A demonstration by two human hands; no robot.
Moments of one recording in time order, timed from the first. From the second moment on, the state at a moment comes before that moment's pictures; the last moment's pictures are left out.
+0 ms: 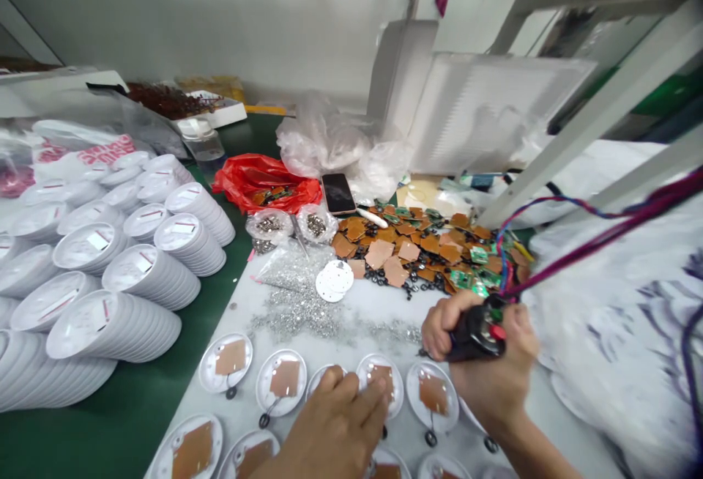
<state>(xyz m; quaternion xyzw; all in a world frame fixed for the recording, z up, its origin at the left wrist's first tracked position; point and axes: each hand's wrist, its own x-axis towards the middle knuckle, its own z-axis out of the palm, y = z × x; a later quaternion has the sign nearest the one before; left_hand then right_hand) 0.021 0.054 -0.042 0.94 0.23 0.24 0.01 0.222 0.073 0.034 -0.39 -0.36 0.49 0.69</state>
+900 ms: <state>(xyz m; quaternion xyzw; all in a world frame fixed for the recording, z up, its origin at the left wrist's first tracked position) 0.001 0.085 0.012 0.80 0.31 0.31 0.41 0.173 0.071 0.096 -0.28 -0.31 0.59 0.69</state>
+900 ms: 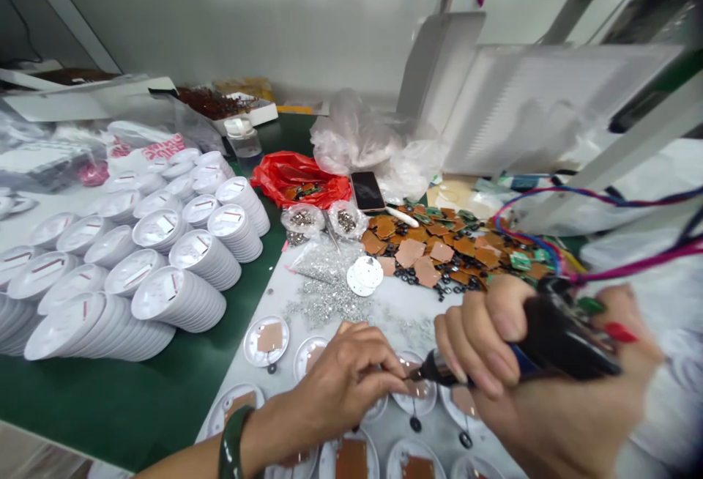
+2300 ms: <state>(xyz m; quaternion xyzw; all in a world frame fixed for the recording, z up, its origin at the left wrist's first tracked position) -0.045 0.043 -0.070 0.92 0.28 0.26 -0.02 0.199 0.075 0.054 -0.37 -0.39 0.50 0.68</state>
